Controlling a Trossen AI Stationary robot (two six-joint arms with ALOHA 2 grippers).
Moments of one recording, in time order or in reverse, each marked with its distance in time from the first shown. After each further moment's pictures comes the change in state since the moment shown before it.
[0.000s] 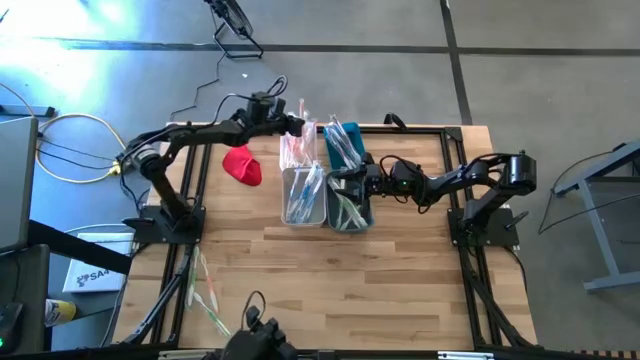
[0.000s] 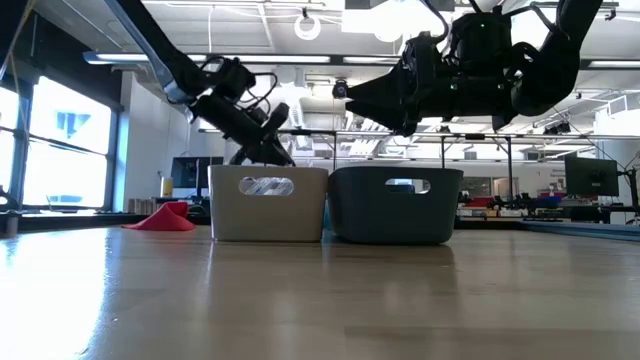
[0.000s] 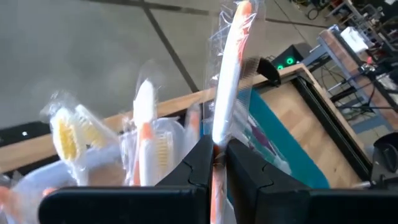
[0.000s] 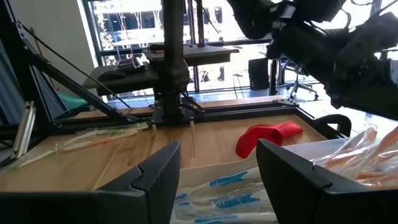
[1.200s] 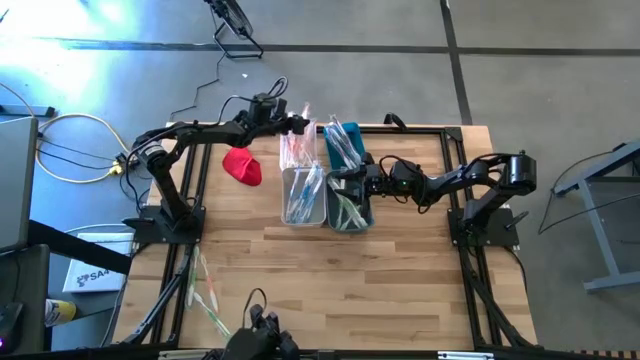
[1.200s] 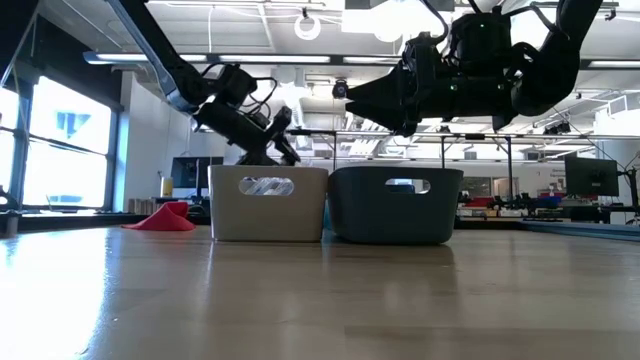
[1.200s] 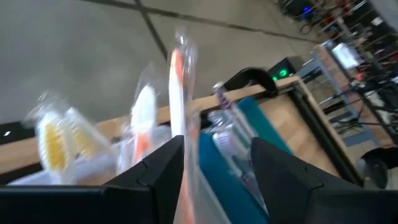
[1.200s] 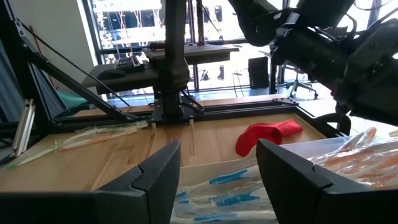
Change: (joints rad) left arm 0.000 0.058 0.000 0.095 0.009 -0.072; right arm 0.000 0.000 0.000 -0.006 0.001 -0.003
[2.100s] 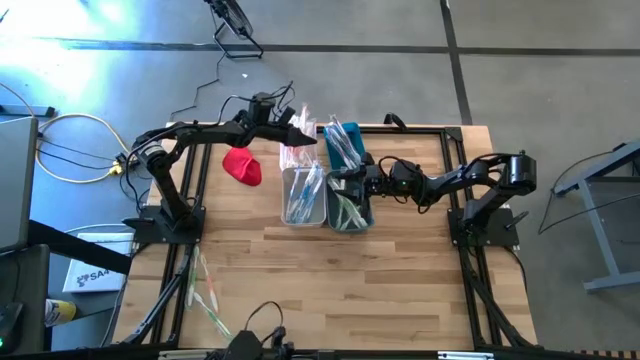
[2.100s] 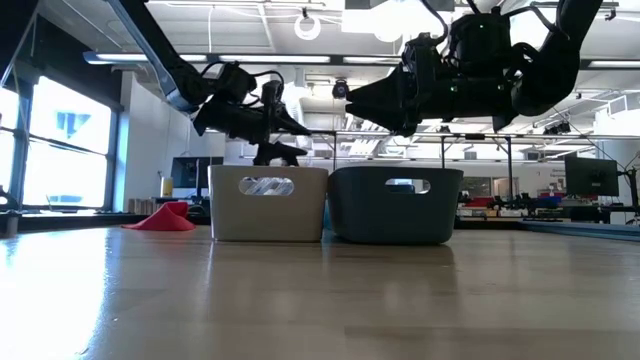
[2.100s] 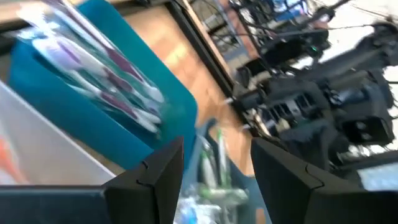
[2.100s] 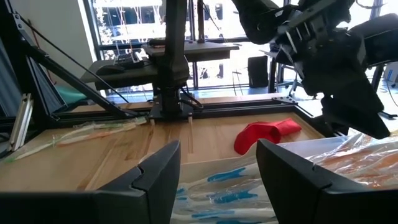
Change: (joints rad) left arm -0.002 -0.001 0.000 0.026 0.600 -0.045; right arm 0.000 0.000 0.000 -0.010 0.000 -0.021
